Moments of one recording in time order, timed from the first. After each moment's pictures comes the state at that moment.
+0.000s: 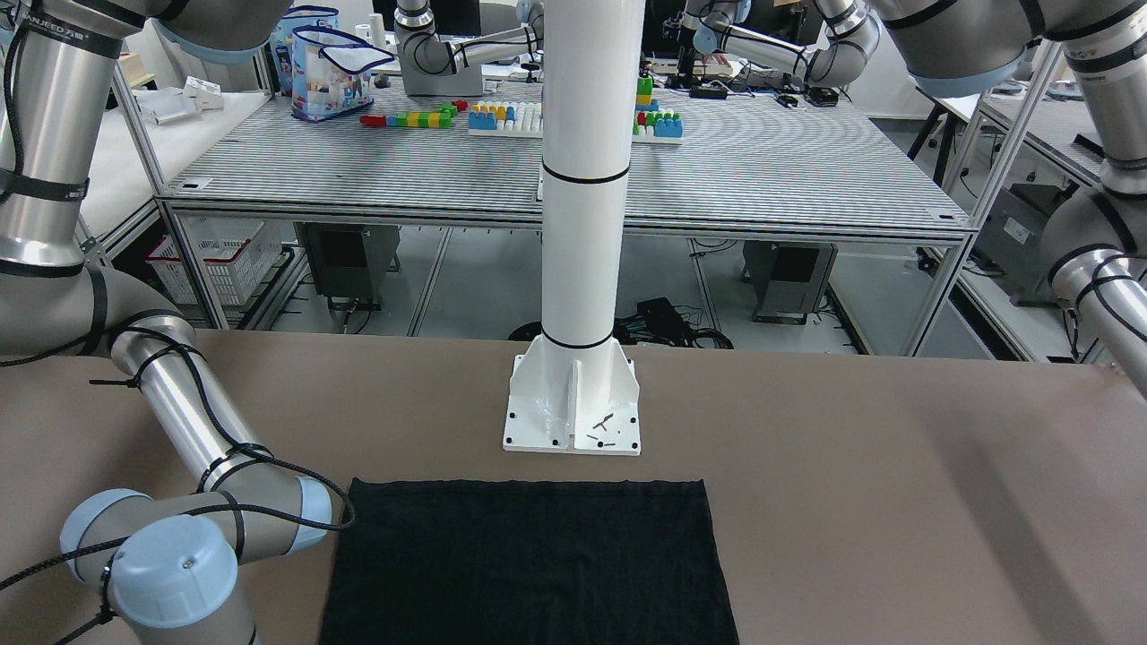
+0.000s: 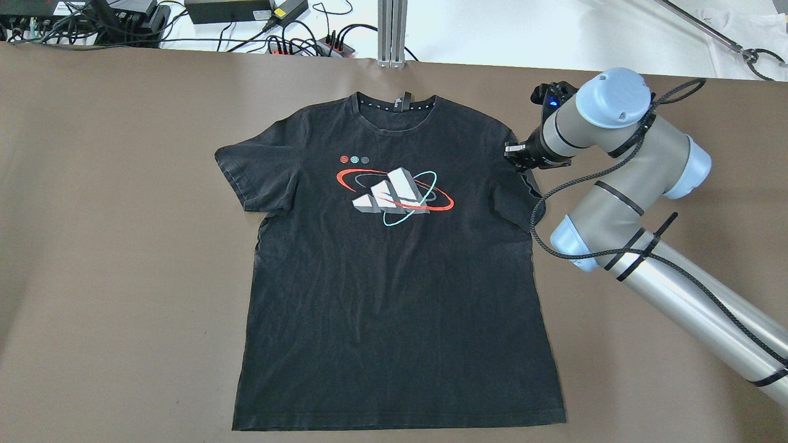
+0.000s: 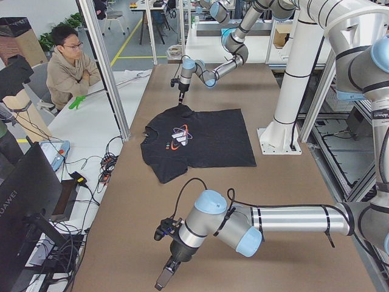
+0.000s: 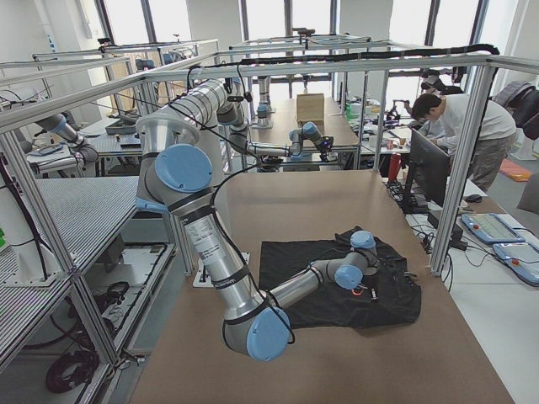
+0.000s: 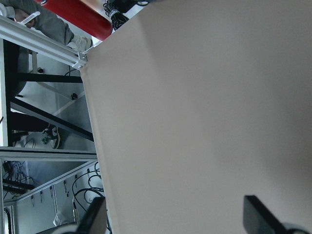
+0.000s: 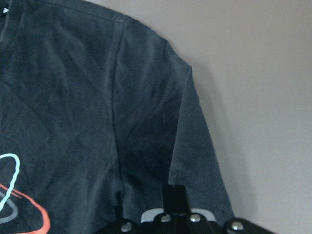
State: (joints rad) left arm -1.51 -1.54 -1.56 -2.16 -1.81 0.04; right arm 0.91 -0.97 1.42 -1.18 1.98 1.04
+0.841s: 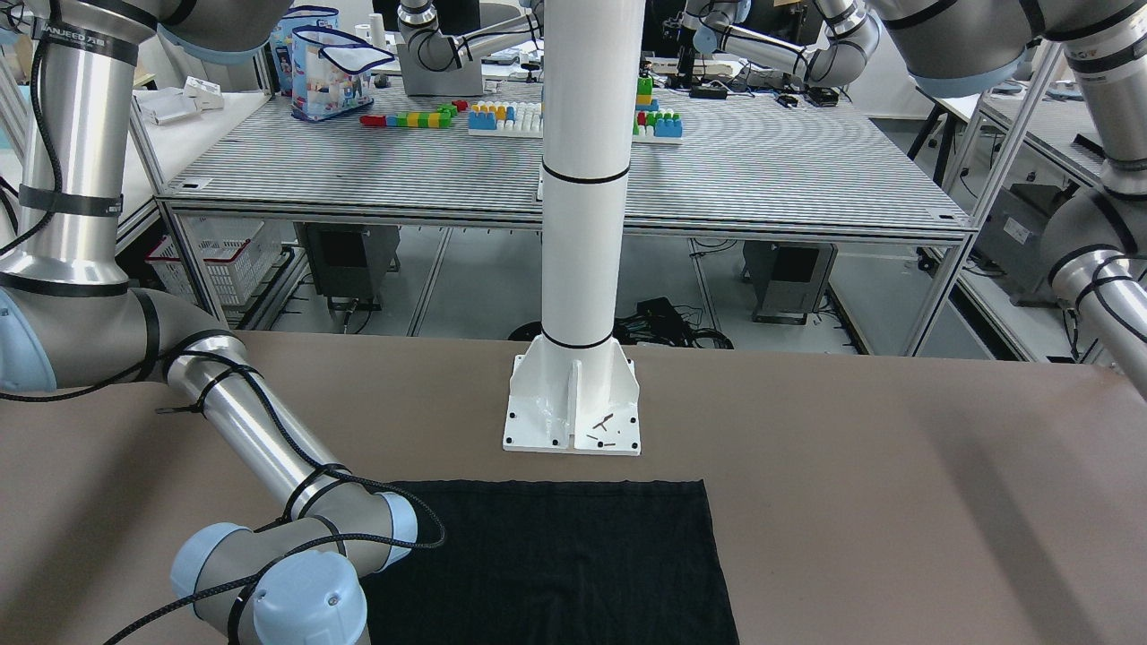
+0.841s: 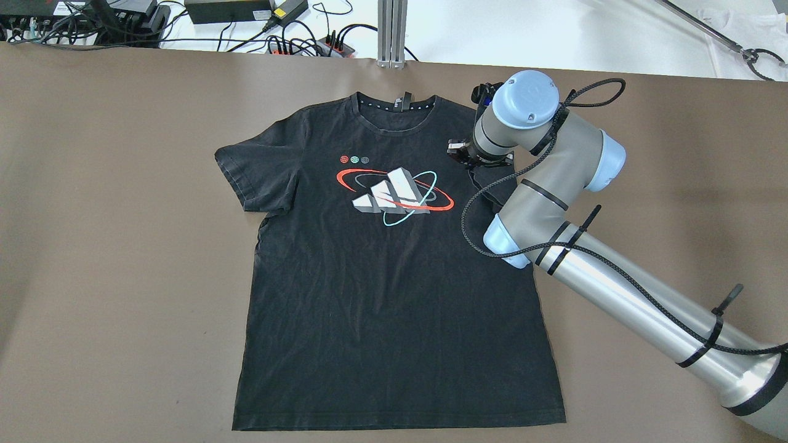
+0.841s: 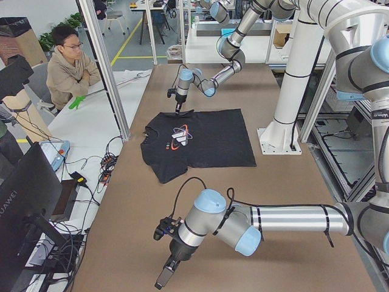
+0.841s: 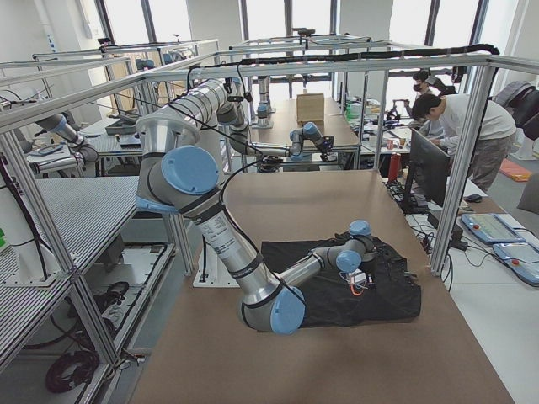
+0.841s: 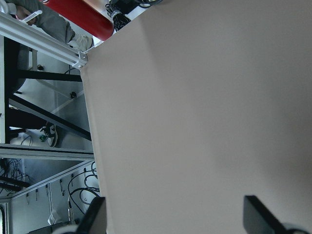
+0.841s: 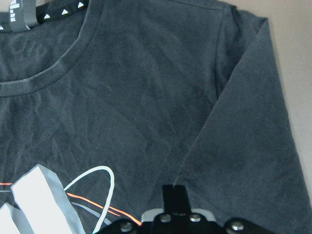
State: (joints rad) left arm -1.50 -1.55 -1.57 -2.16 -1.81 0.01; right arm 0.83 -0.79 1.26 -1.20 1.89 1.15
